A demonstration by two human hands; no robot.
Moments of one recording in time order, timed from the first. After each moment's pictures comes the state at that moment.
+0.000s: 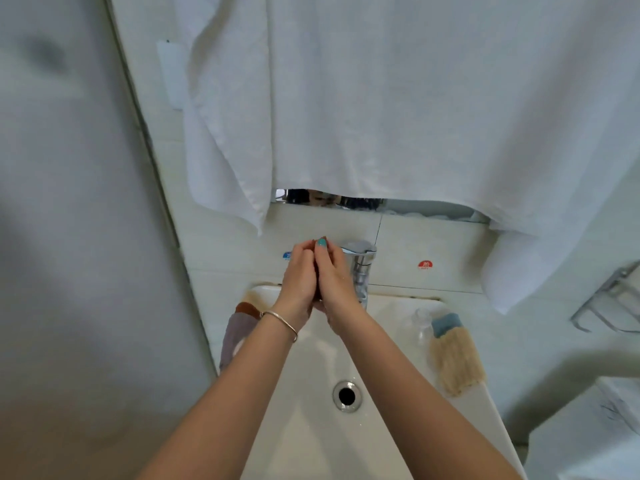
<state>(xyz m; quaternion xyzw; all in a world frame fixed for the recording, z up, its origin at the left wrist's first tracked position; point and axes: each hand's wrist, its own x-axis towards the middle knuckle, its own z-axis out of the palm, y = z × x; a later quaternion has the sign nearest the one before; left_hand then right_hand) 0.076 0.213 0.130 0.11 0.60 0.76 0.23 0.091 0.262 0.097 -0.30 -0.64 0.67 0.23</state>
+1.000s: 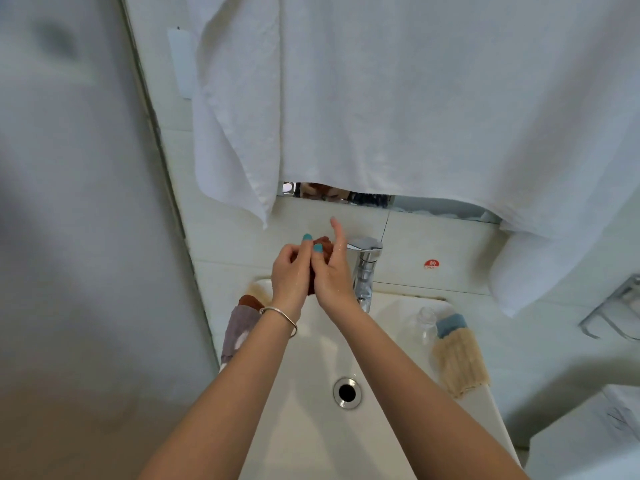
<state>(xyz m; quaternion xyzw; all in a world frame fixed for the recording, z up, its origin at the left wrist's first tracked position) 0.055 0.210 0.108 0.08 0.68 0.72 0.11 0.099 0.258 0.109 -0.19 -0.72 0.60 0.30</state>
